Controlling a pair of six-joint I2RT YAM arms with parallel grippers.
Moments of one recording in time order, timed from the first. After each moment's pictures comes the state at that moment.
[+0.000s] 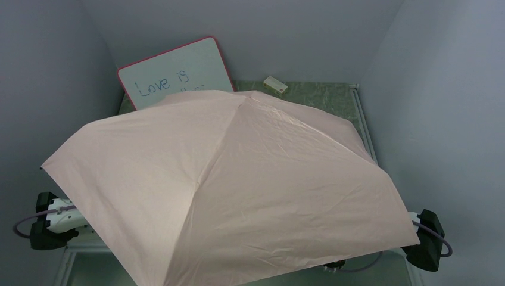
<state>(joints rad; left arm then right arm) -1.36 0.89 0.80 -0.18 -0.45 -0.53 1.02 0.86 0.54 0.68 0.35 0.70</state>
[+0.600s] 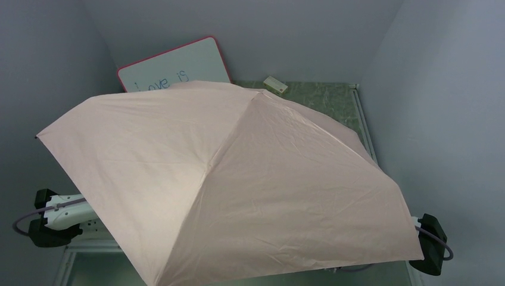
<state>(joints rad) -1.36 0.95 0.98 -0.37 -0.44 -0.51 1.02 0.79 0.43 0.82 0.22 0.54</state>
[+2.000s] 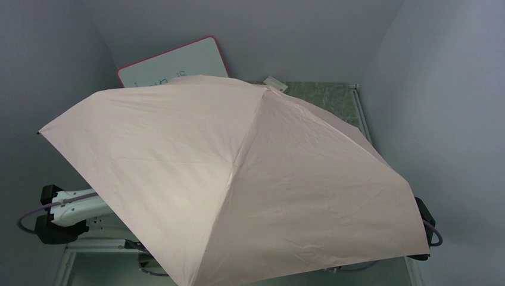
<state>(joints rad) -1.36 1.05 1.11 -0.44 -0.45 -0.46 1.02 1.03 0.62 1.12 0.49 0.68</state>
